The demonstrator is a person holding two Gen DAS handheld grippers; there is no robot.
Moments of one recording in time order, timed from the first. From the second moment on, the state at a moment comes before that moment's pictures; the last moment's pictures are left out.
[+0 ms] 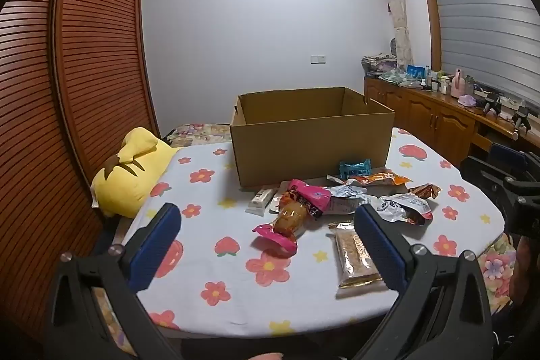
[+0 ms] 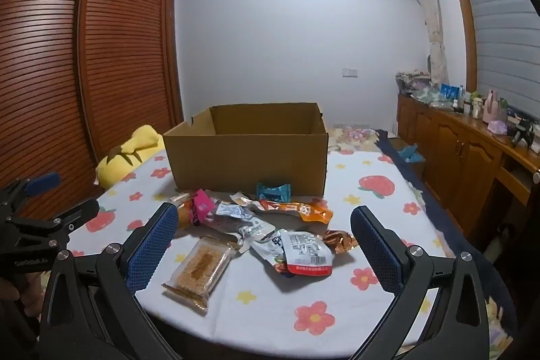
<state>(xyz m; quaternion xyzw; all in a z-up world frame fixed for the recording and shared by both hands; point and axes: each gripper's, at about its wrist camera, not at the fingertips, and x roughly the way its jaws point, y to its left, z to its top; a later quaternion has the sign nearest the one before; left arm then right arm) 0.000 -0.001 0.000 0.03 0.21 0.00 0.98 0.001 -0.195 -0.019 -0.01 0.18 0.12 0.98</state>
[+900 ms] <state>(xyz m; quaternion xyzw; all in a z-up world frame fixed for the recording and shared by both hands) -0.007 0.000 0.008 0.03 0.20 -0.01 0.98 -0.004 -0.195 -0.020 -0.01 0.17 0.12 0.98</state>
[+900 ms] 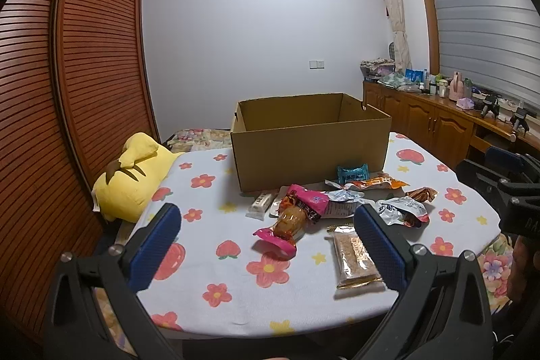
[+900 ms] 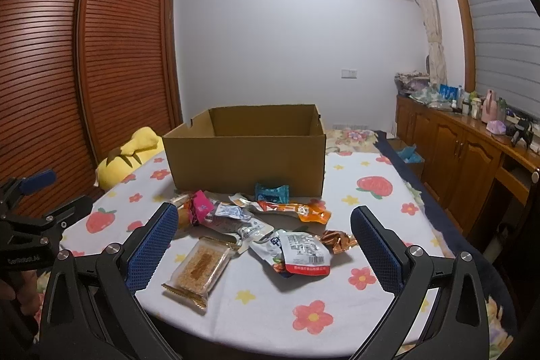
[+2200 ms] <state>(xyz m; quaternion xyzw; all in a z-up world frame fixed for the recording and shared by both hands) -0.016 -0.001 0.019 0.03 0.19 -0.01 0.98 -0.008 -0.204 -0.008 -0.01 0.16 0.11 0.98</state>
